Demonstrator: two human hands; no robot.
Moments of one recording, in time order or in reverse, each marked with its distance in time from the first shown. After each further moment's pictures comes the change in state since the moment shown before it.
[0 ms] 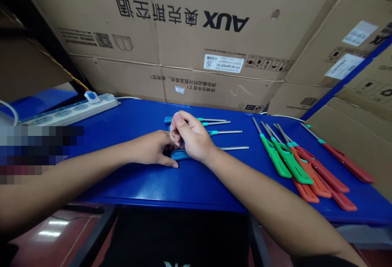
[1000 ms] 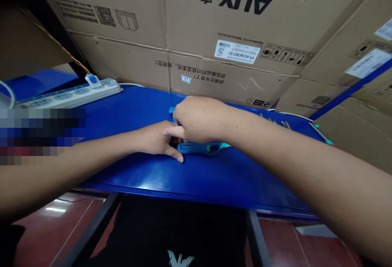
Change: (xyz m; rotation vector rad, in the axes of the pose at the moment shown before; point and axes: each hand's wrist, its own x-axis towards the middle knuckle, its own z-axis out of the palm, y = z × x) left_hand 0.001 -0.005 0.003 -0.101 -0.024 -0.093; right_hand 0.039 -0.075 0.018 -1.751 -0.586 0.255
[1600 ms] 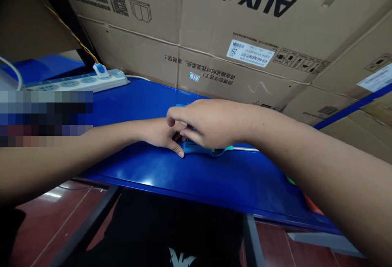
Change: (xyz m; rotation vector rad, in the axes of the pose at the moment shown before) left_hand 0.006 -0.020 -0.005 -0.033 -0.055 0.196; right_hand -0.006 0.006 -0.009 0.162 -0.125 -0.291
